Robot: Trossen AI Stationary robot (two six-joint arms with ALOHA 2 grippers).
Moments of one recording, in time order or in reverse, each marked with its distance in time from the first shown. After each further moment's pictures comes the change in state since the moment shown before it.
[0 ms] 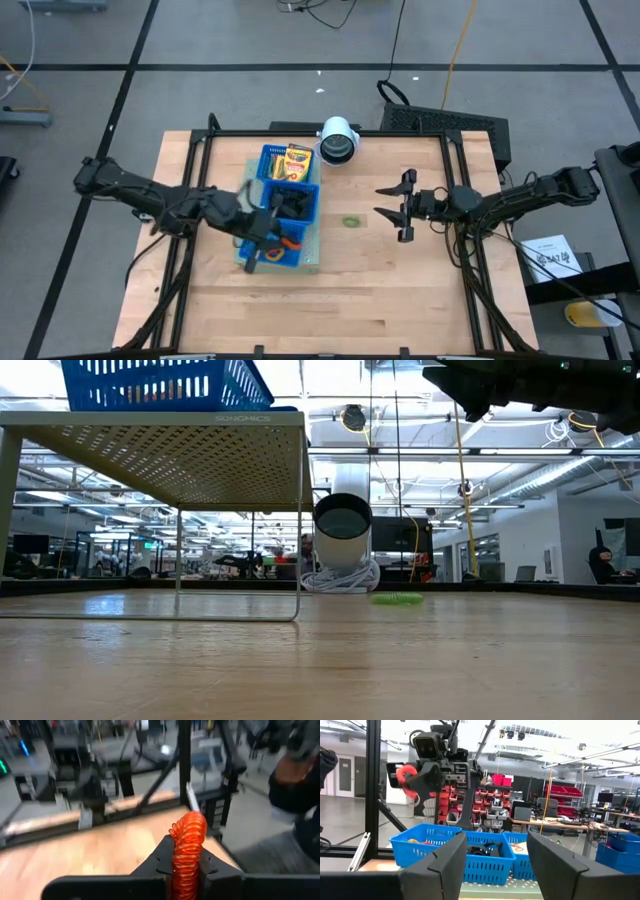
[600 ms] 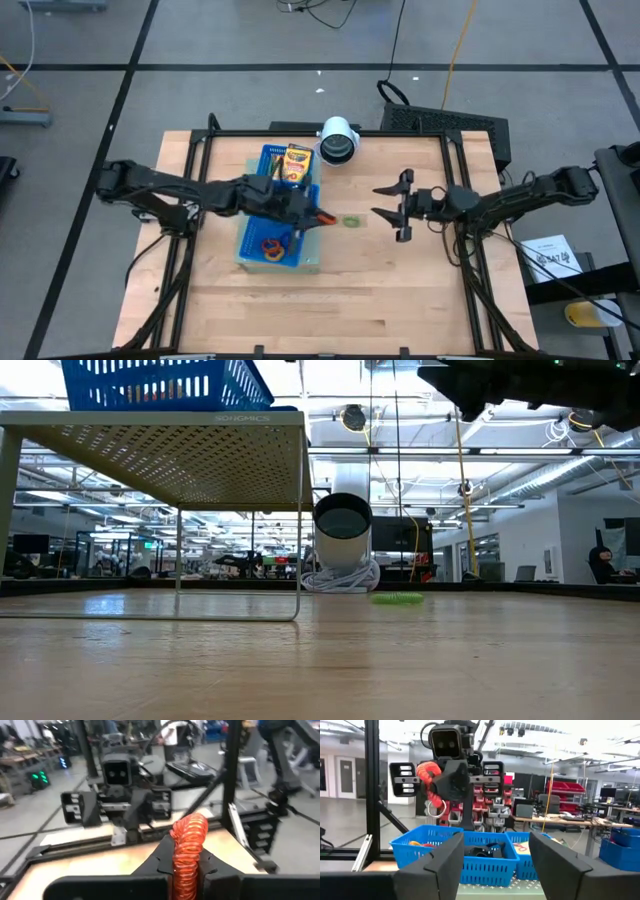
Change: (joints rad) left arm 0.169 0.250 0.090 0.280 0.039 0.026; right arm 0.000 0.037 0.031 -0.005 -0.001 0.030
